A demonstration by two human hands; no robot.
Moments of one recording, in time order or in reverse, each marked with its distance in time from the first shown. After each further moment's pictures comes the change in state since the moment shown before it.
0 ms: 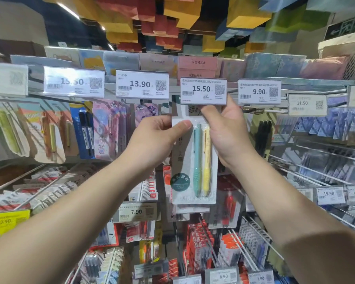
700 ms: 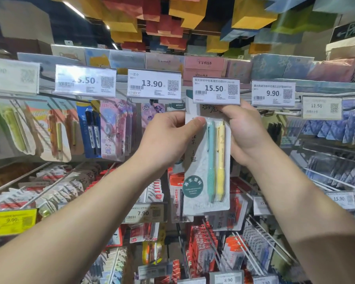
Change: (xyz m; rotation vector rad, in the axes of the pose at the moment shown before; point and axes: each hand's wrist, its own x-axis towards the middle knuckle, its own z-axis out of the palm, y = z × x) left_hand 0.003 0.004 0.005 0.003 0.012 0.071; right_hand 0.014 -0.004 -0.008 0.232 -0.059 0.223
